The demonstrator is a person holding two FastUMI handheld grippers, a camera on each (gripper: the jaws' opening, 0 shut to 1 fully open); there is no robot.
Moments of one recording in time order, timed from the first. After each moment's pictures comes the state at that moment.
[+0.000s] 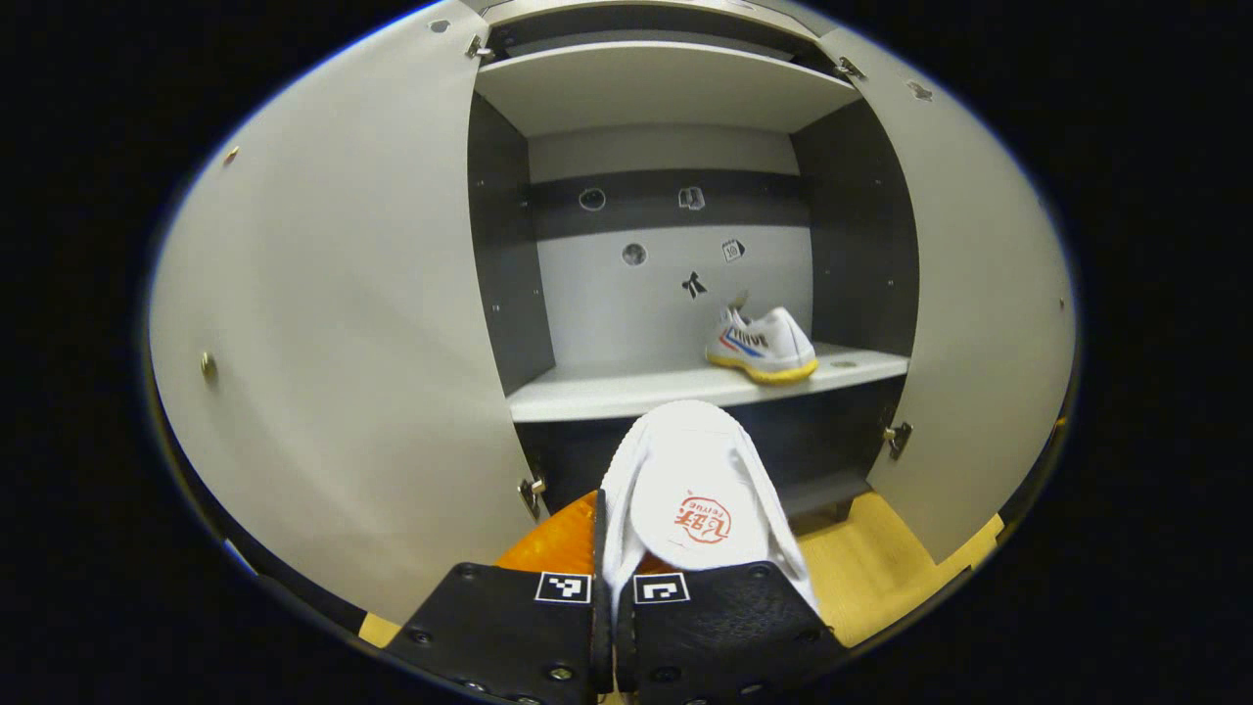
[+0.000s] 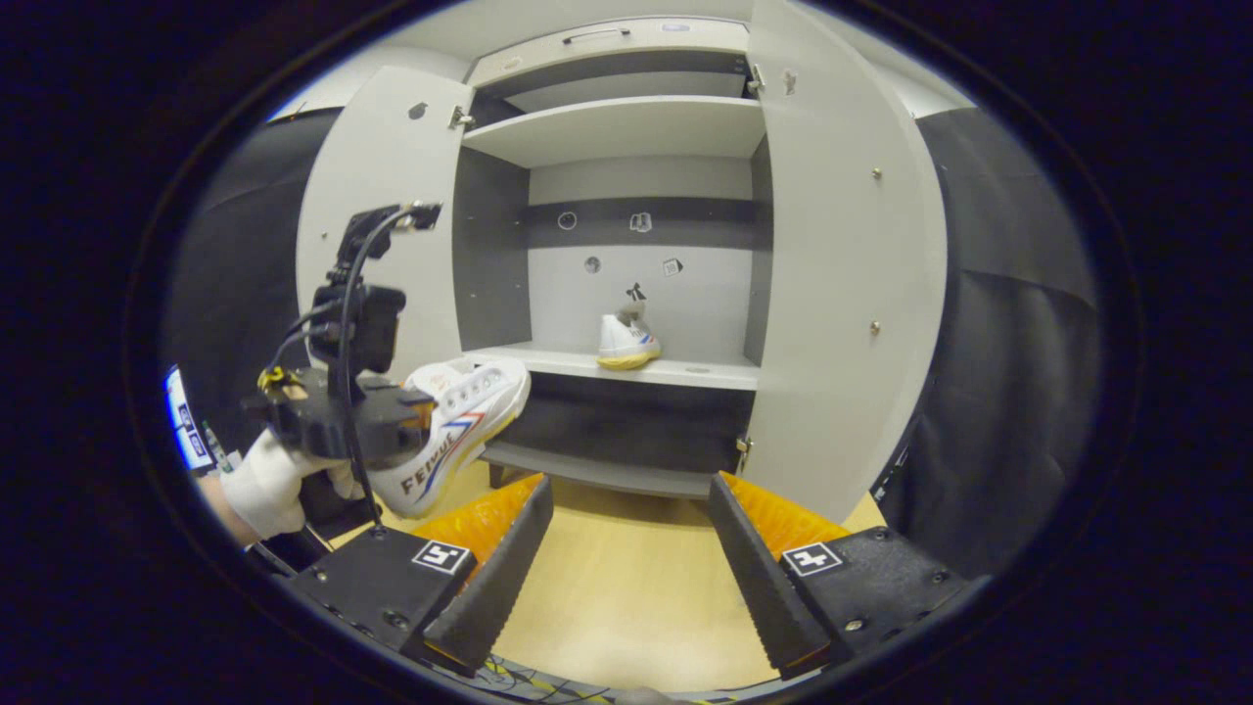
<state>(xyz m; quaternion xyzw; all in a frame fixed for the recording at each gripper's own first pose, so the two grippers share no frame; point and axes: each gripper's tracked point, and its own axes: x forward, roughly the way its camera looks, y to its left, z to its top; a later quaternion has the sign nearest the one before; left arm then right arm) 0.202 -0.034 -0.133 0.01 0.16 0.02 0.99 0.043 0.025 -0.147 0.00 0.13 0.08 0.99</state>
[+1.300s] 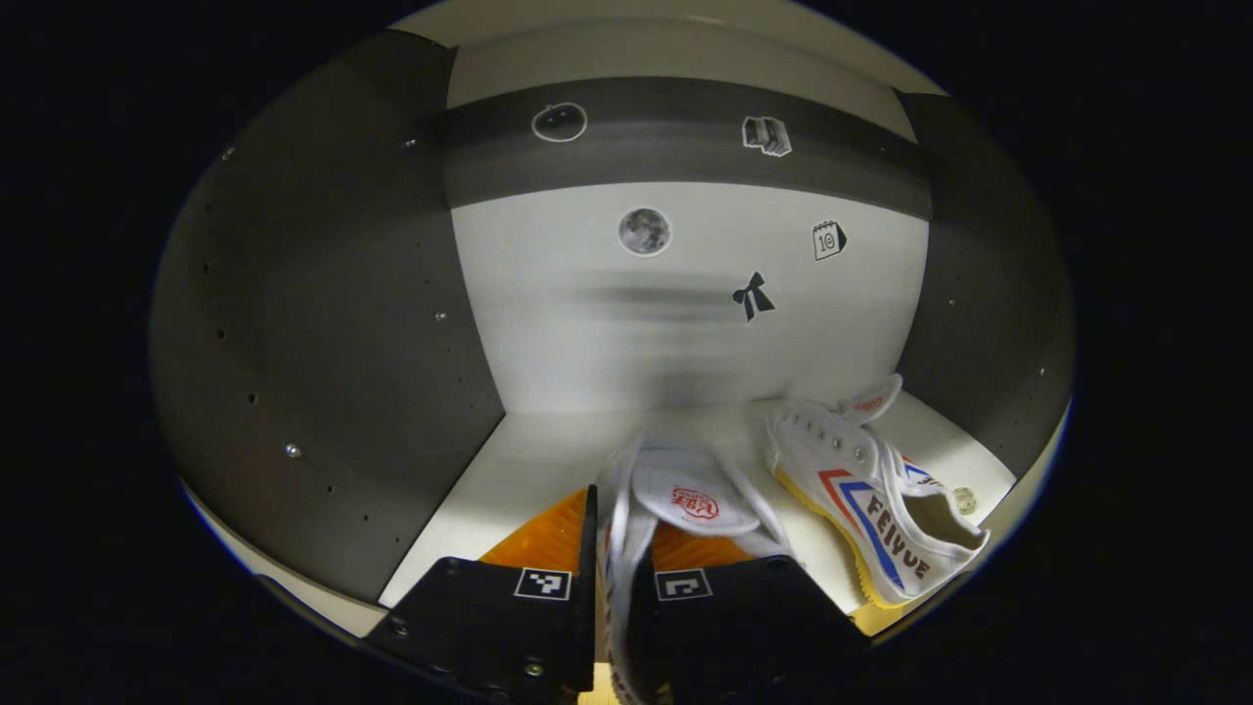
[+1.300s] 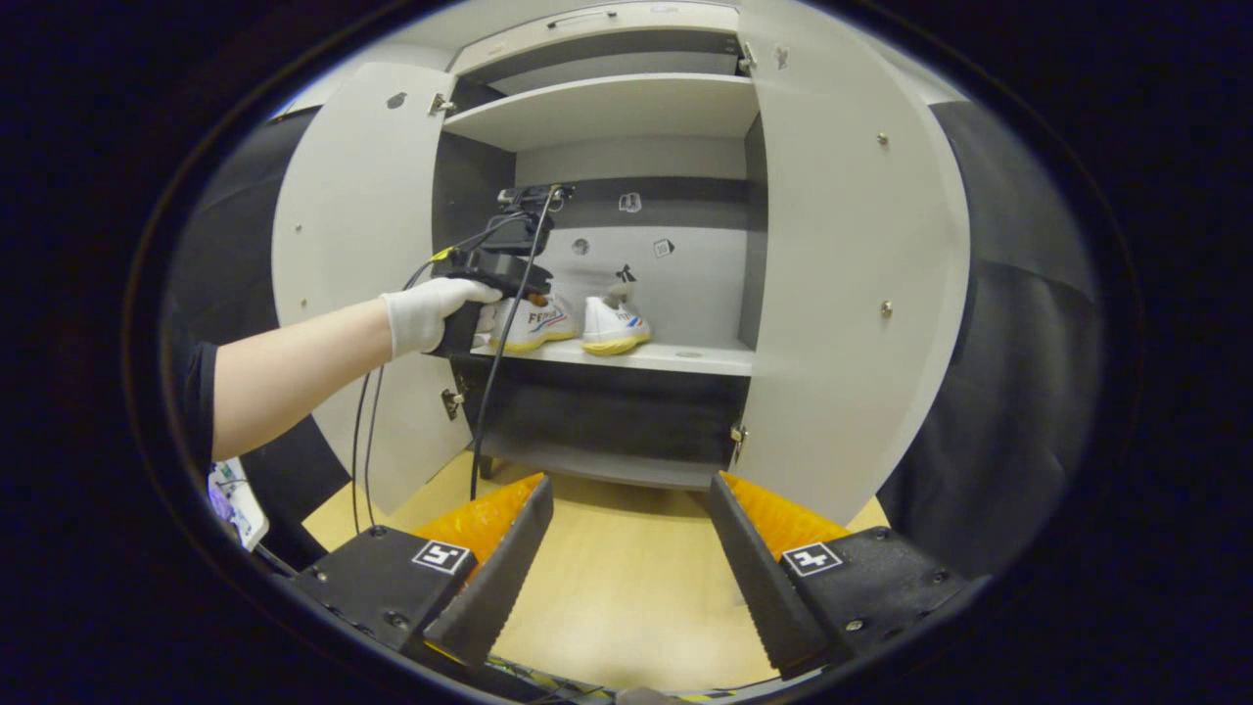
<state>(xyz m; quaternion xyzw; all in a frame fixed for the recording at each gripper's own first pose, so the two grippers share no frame) 0.422 -0.038 -0.165 -0.02 0.27 0.01 0.96 0.059 0.005 -0.160 0.00 0.16 0.07 0.98</state>
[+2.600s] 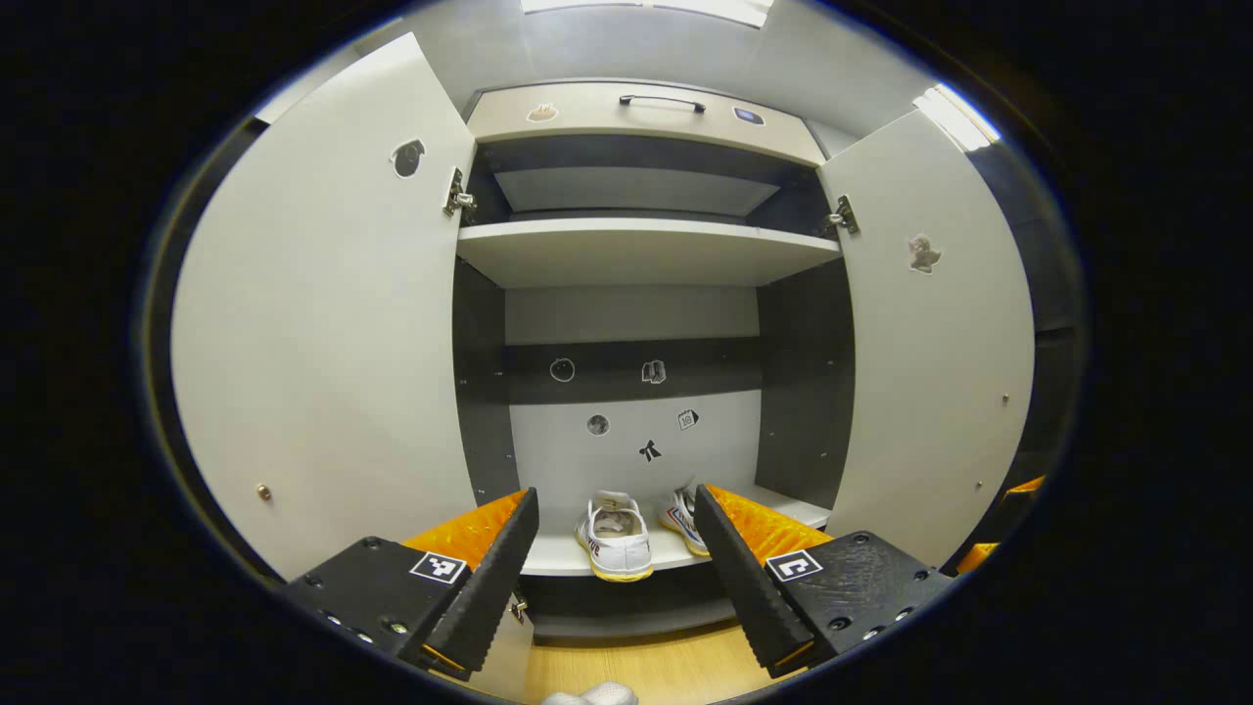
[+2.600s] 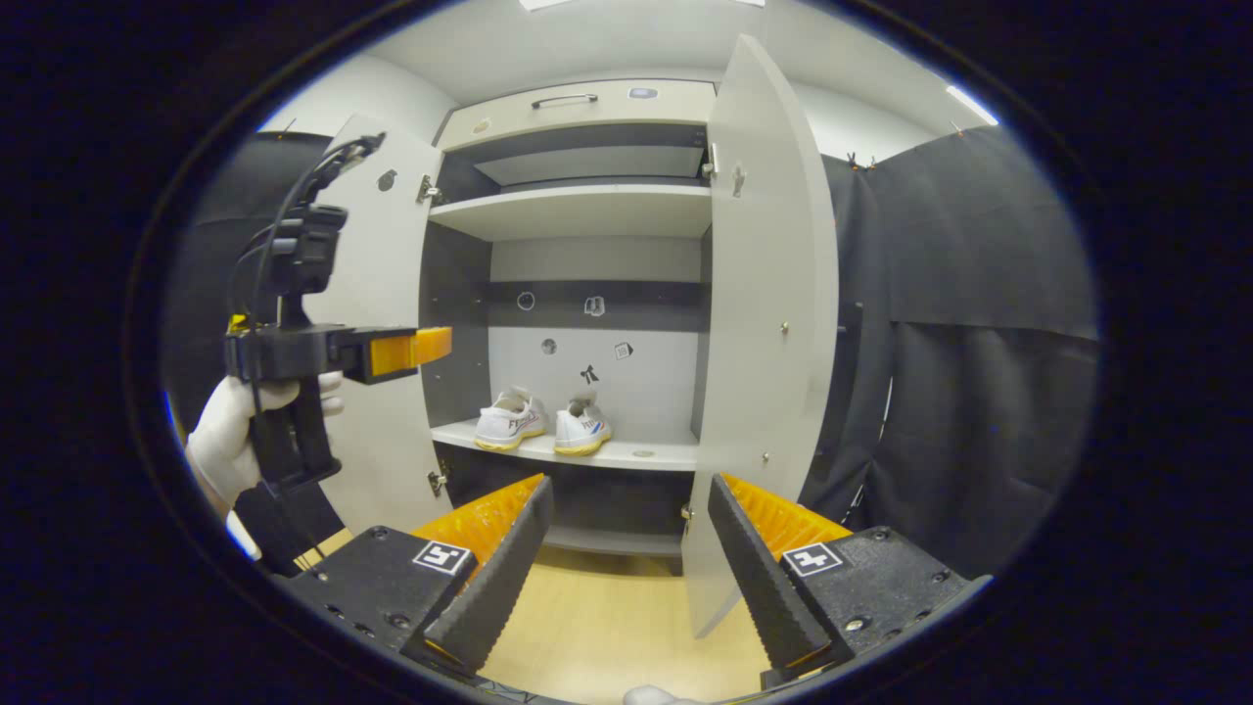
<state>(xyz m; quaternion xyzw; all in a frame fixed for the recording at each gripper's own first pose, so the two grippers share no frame) 0.164 -0.050 0.025 -0.02 0.01 -0.04 1.00 0.015 -0.020 -0.054 0.00 0.04 0.00 1.00</state>
